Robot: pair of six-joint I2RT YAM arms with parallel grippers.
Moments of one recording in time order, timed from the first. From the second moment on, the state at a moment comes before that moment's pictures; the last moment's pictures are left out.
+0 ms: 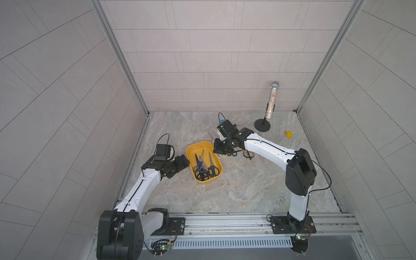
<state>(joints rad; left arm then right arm) -0.07 1.16 0.67 -0.58 0.33 -0.58 0.68 1.89 1.61 -0.72 -0.26 0.79</state>
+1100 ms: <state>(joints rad) -0.18 1.53 0.87 -0.52 0.24 -0.57 0.52 1.81 1.48 -0.75 -0.32 0.70</state>
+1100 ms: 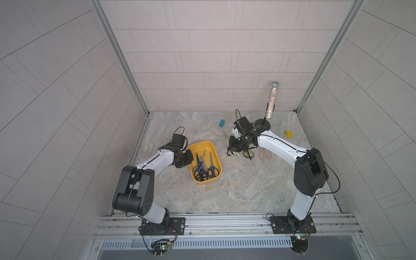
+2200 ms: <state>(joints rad) 0.07 1.26 0.77 -0.67 0.16 -0.40 0.69 2.28 1.86 -0.69 -0.05 1.13</state>
